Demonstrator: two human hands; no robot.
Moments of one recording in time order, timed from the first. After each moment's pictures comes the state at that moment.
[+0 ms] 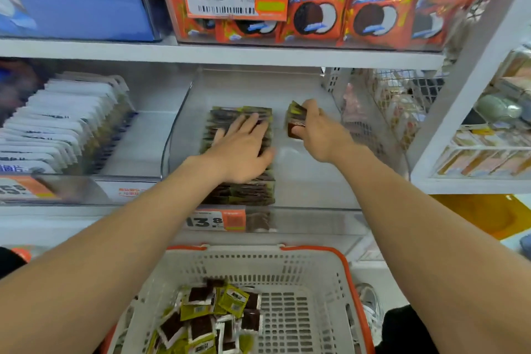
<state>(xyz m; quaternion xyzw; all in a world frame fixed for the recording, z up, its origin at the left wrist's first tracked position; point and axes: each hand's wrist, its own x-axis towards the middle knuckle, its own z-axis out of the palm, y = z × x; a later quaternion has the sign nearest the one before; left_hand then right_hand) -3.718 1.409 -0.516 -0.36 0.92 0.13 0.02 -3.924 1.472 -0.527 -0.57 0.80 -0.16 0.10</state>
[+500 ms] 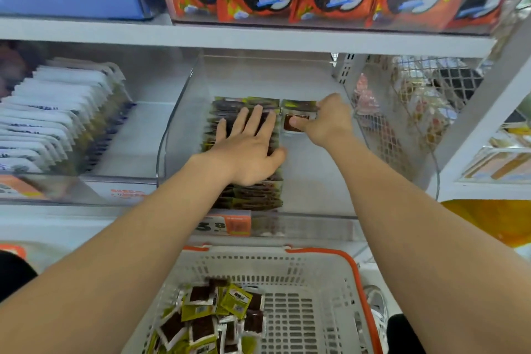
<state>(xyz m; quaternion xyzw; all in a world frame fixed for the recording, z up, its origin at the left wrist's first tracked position) -3.725 1.398 -0.533 -0.37 0.92 0.14 0.08 -3.918 1.436 -0.533 -0.38 0.85 -0.33 0.13</state>
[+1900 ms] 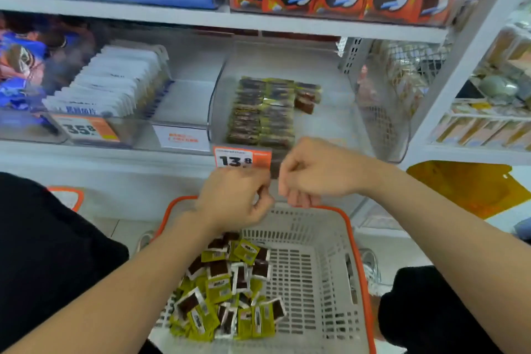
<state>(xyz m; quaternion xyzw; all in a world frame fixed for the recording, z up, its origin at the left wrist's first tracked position) -3.597 1.537 -0.561 -0.24 0.93 0.09 -0.25 -3.781 1.611 -0.468 -0.63 0.66 -0.12 0.40</state>
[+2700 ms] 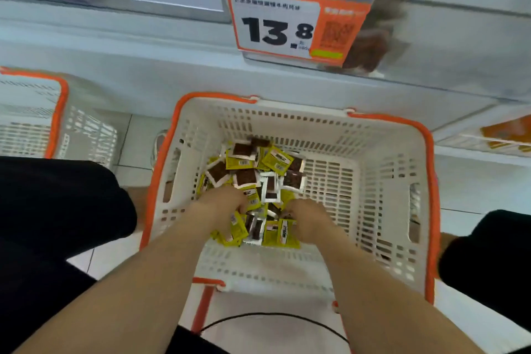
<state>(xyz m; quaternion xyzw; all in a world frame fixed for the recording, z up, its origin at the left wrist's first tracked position) -3.492 1.552 -0.828 -0.32 0.80 0.30 0.41 -3.703 1.677 -0.886 -0.57 0.68 0.14 0.44</state>
